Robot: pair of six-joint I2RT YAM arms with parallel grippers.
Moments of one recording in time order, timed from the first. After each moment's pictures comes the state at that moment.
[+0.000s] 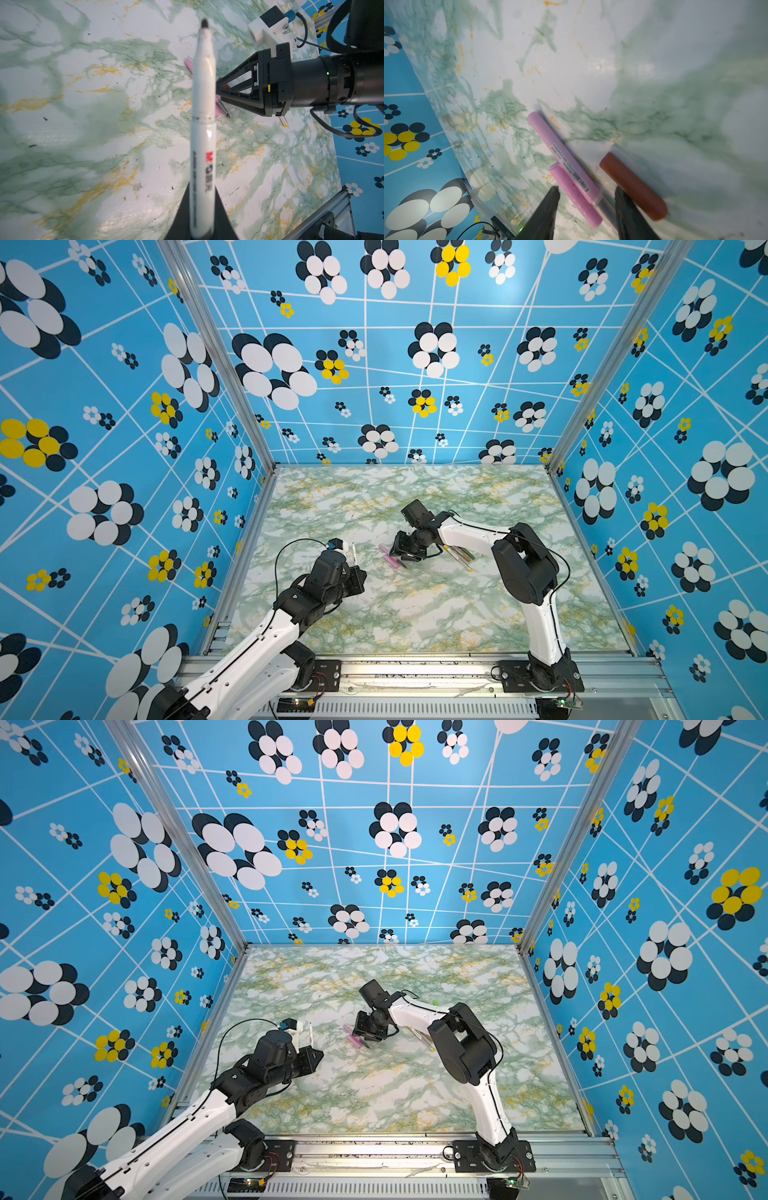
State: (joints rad) left arm -0.52 0.83 0.47 -0.37 0.12 -0.74; right arm 0.70 2.12 1.49 -0.50 -0.34 0.82
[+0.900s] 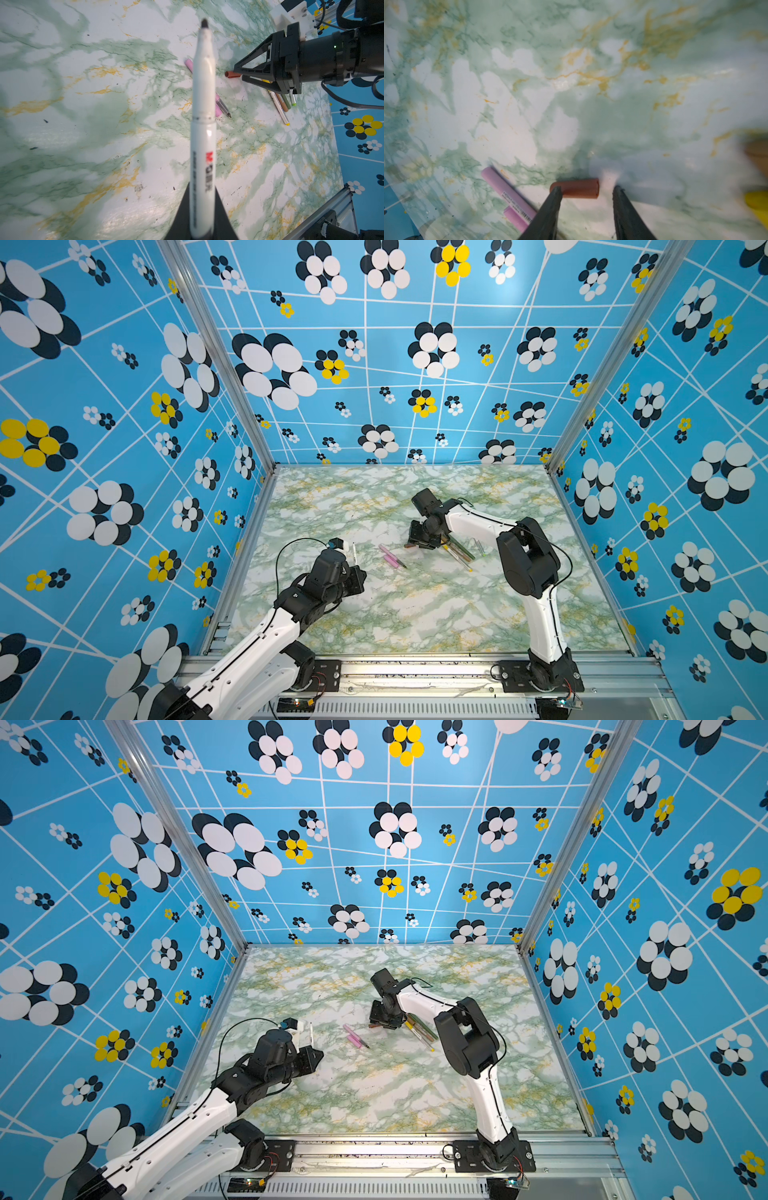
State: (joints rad) left arm -0.50 0.83 0.47 -0.37 0.13 -0.71; right arm 0.62 2.18 1.64 -0.69 -0.15 0.74
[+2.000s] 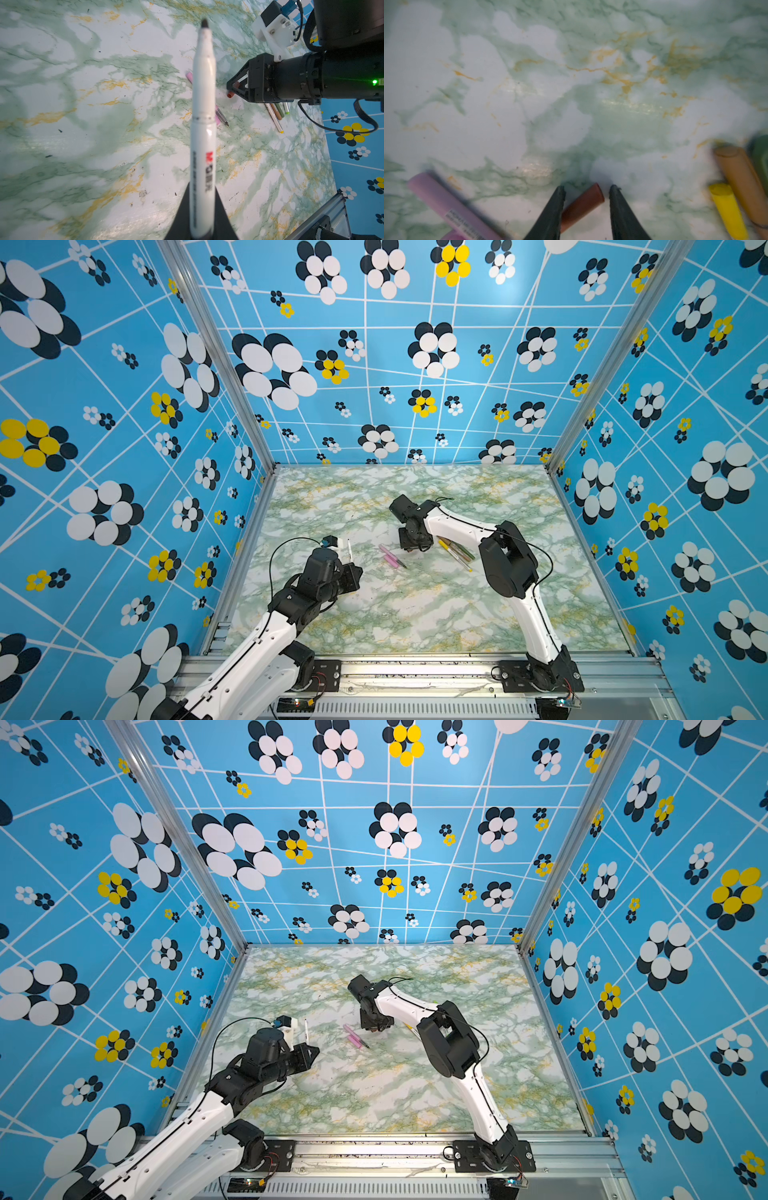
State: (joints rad) left arm -0.43 0.79 0.47 -0.37 0.17 -0.69; right arm 0.74 2.26 1.78 -0.87 0.16 0.56
